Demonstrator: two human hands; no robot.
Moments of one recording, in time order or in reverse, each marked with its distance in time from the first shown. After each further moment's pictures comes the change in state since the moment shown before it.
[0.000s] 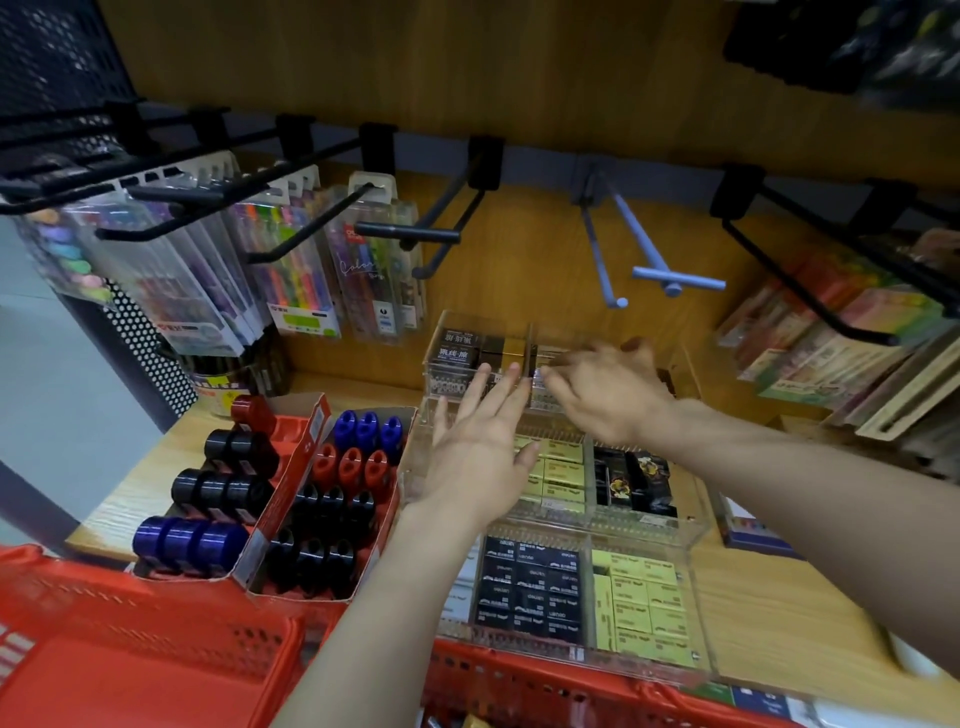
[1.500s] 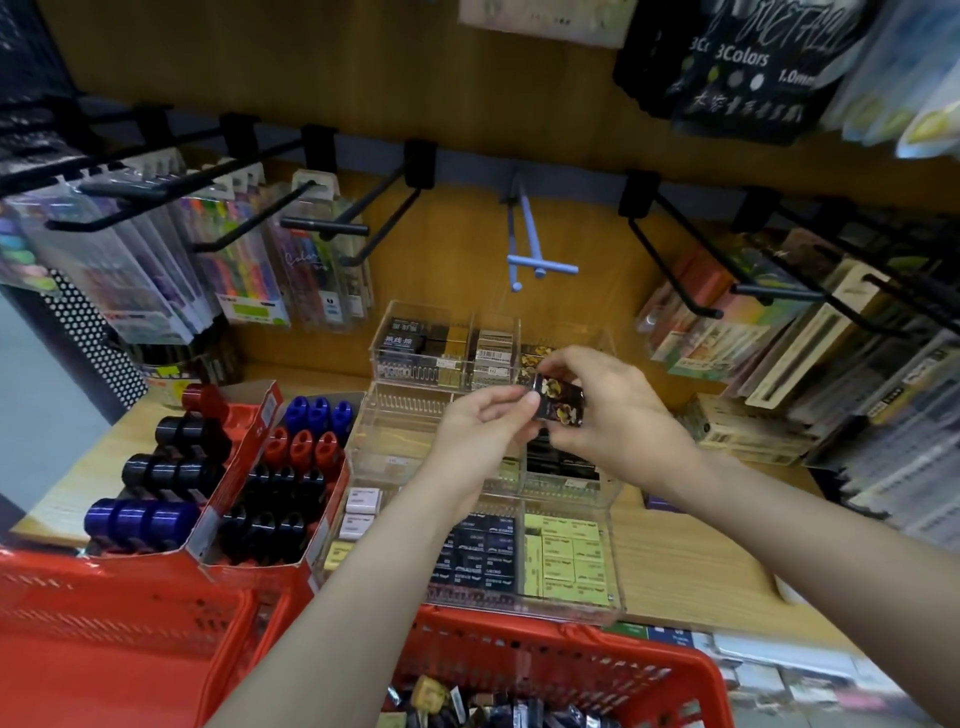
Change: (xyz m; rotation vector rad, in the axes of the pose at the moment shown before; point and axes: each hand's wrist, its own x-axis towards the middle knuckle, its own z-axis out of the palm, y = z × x) left_hand -0.010 0.063 0.007 -1.368 -0.058 -0.317; right_hand -0.099 0.024 -0.014 0.434 0.292 -0.067
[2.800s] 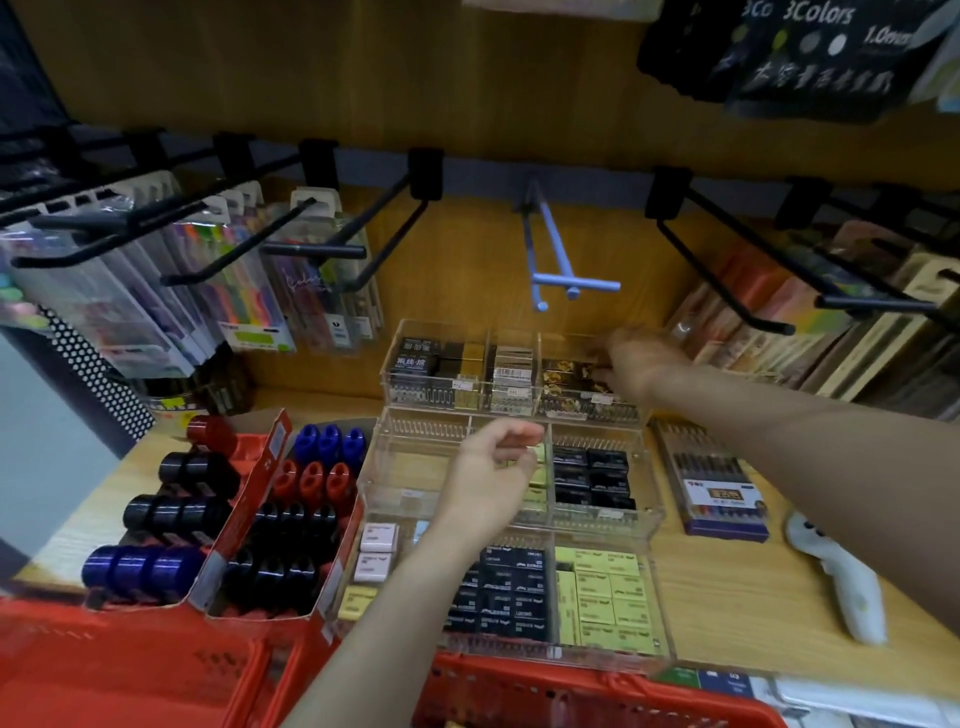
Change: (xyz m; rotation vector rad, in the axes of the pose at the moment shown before) left_hand 0.009 -0.016 -0.017 0.433 0.036 0.107; right_hand 0.099 0.075 0.019 -0.415 -0.259 0.344
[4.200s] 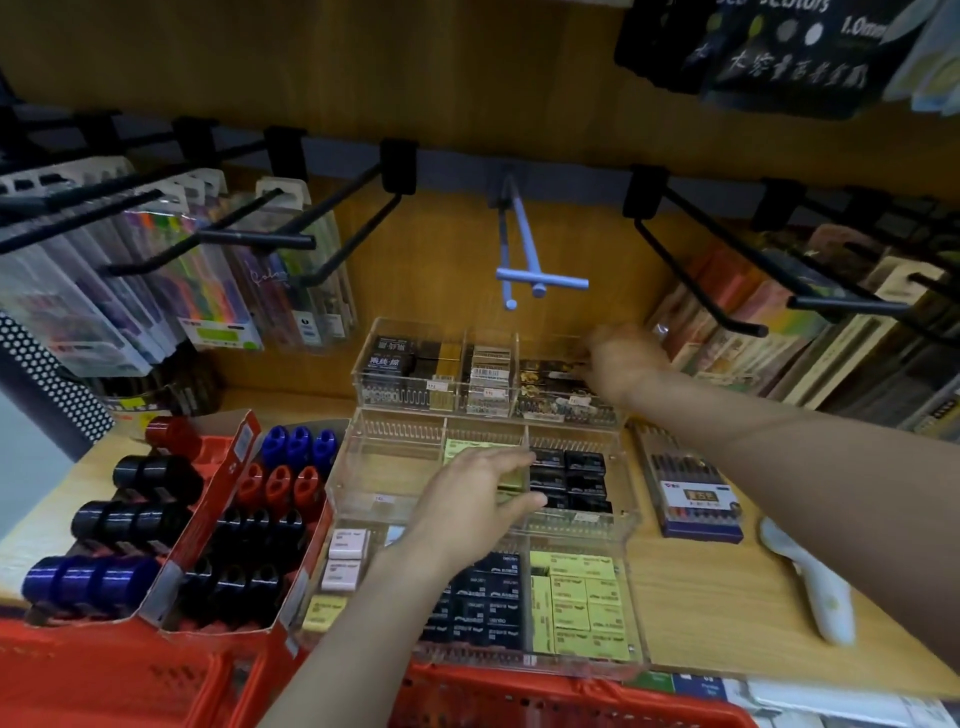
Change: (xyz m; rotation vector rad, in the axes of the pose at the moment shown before) left_hand 0.006 -0.022 0.004 0.746 -0.143 0.226; right_hand 0.003 0.002 0.006 0.007 0.117 0.065
